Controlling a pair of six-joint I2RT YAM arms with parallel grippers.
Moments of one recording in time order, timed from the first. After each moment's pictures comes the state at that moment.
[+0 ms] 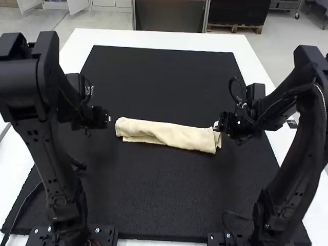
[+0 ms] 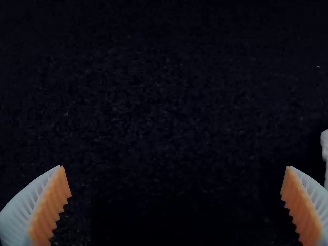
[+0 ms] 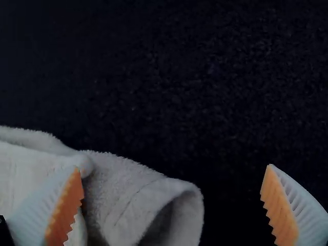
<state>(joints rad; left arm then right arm) 0.24 1.62 0.59 0.22 0.18 0.10 -0.02 1.63 0.59 0.14 -0.36 0.14</state>
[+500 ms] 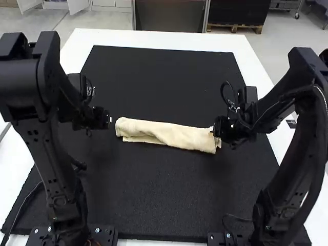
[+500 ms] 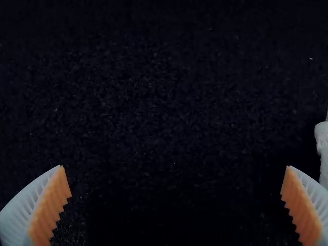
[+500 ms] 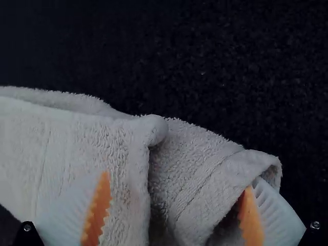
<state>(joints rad) 0.23 1.62 0.59 0.20 0.17 0.10 0.05 1.63 0.56 0.17 -0.38 0.17</state>
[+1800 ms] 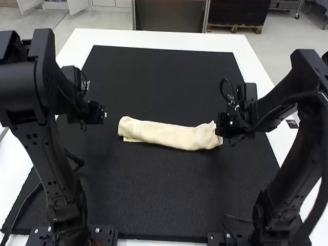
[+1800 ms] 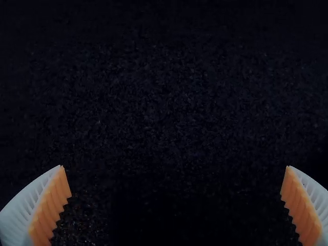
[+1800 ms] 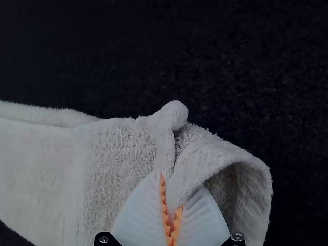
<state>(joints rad) 0.29 1.58 0.66 0.09 0.17 0.15 0.08 1.58 0.57 0.17 -0.31 0.14</state>
